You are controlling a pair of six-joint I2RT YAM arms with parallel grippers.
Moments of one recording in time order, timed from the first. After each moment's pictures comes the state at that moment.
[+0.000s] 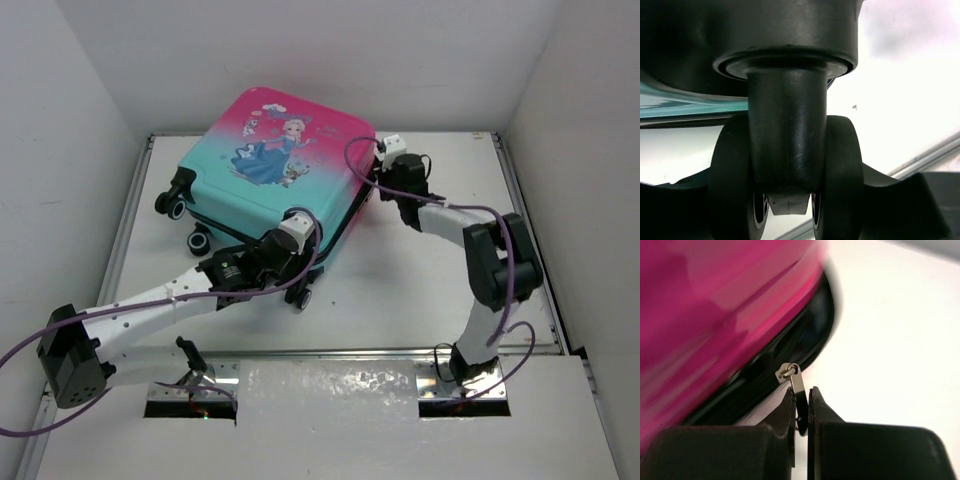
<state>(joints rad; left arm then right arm) -0.90 1.13 0.85 -0.53 -0.30 -0.33 0.31 1.75 0.96 0.35 0.01 -0.07</state>
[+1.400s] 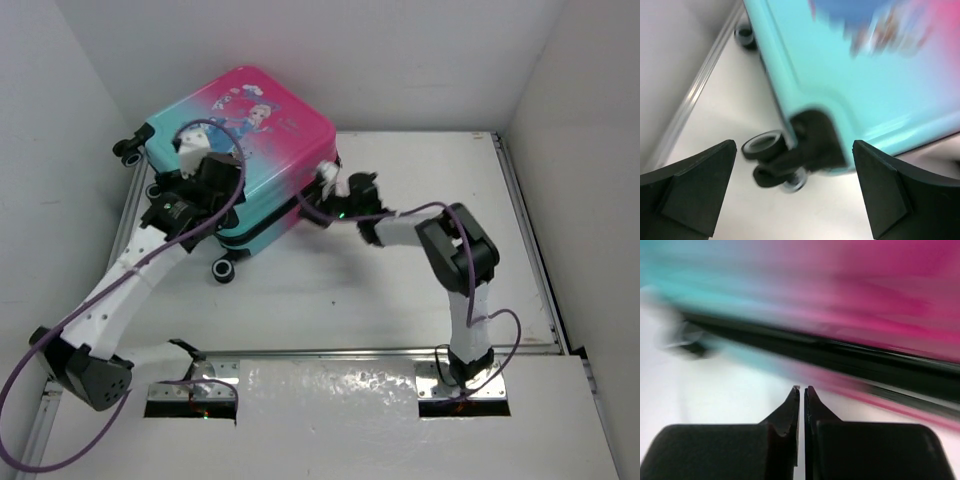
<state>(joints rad) -0.49 1.21 1.30 -0.89 -0.80 -0.52 0.48 2.06 1.13 0.66 -0.62 0.05</state>
